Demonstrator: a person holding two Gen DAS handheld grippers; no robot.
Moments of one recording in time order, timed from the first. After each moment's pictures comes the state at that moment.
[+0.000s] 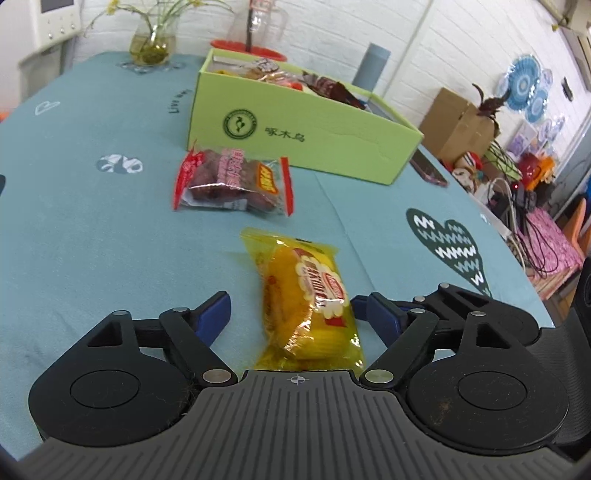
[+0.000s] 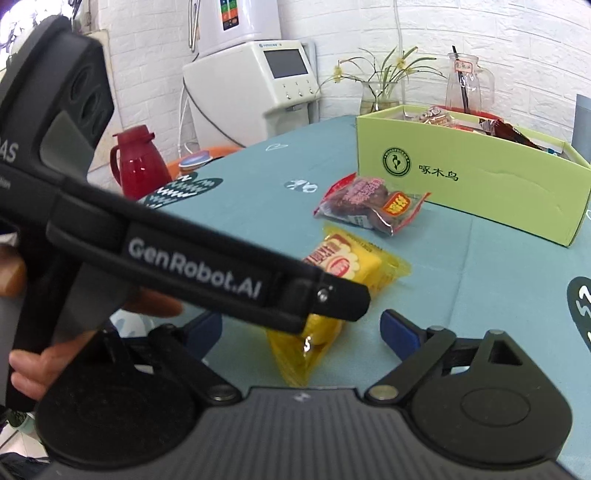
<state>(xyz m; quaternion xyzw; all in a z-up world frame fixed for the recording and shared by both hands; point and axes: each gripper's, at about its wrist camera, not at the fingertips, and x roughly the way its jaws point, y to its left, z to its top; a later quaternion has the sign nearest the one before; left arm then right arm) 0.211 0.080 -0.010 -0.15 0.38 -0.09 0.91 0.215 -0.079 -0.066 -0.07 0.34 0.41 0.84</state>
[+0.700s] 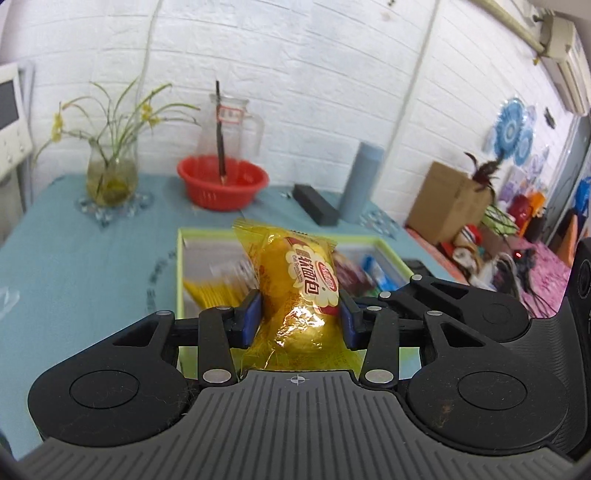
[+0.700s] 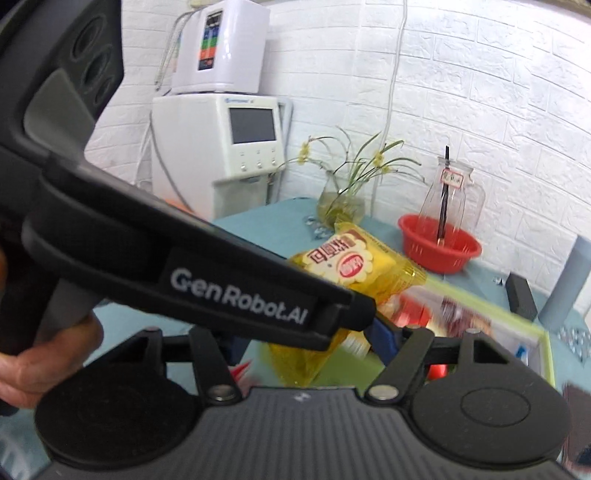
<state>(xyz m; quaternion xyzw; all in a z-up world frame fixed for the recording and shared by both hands) 0.389 0.124 0.096 -0.11 0.28 -0.11 0.95 0.405 -0.017 0.009 -0.15 0.24 0.39 0.88</state>
